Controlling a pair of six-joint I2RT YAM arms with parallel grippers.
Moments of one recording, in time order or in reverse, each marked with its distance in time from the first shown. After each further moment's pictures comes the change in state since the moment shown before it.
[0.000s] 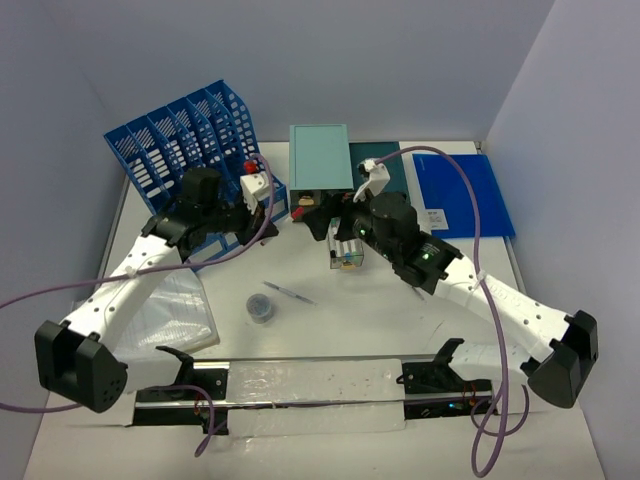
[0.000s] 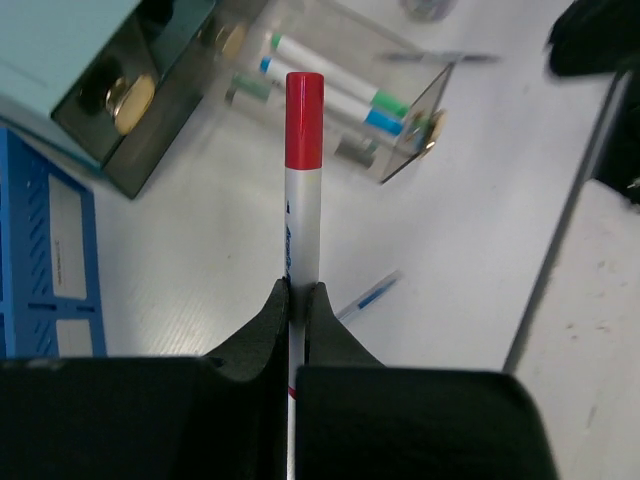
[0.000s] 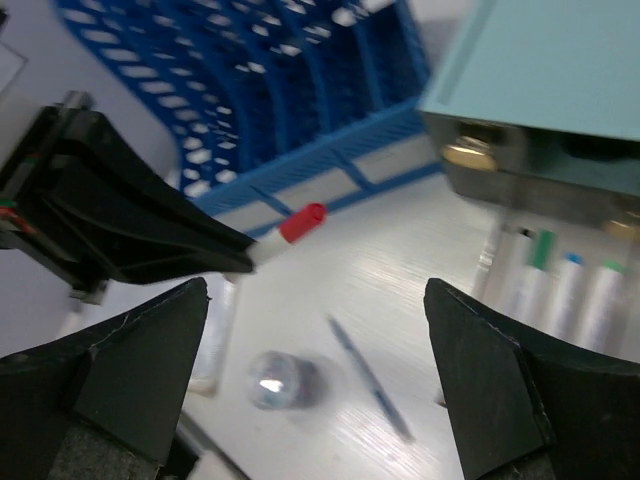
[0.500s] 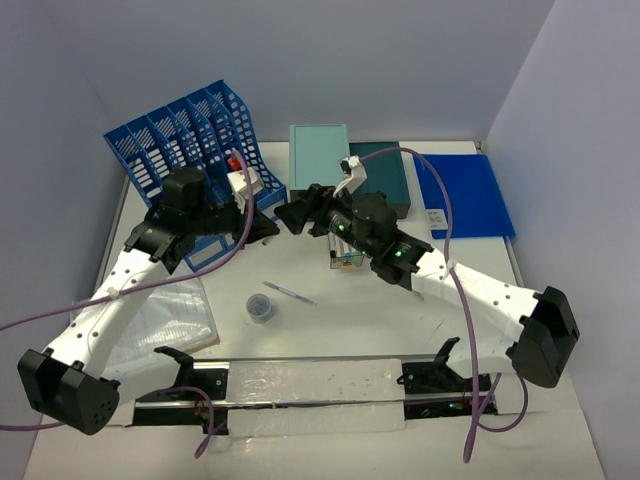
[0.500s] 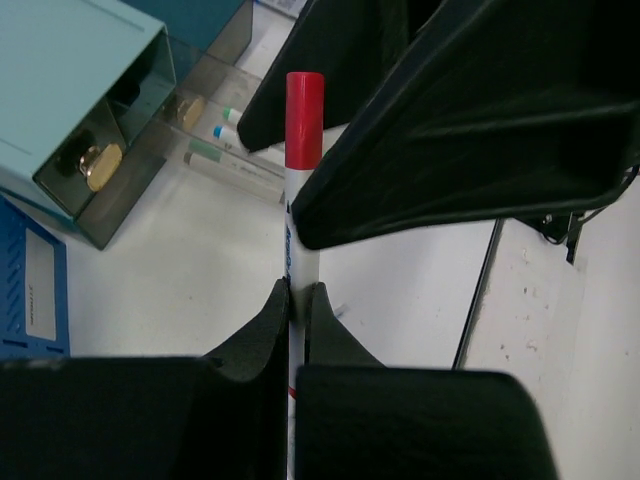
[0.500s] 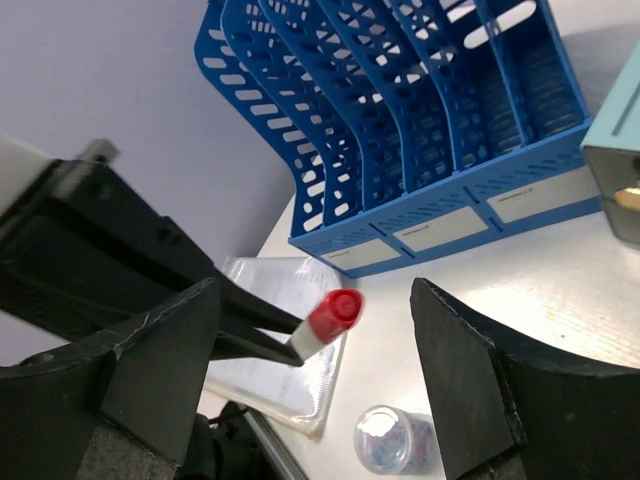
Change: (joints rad) left arm 0.000 -0.120 0.004 0.039 0.101 -0.121; right arm 0.054 0.140 -0.014 0.332 -0.086 0.175
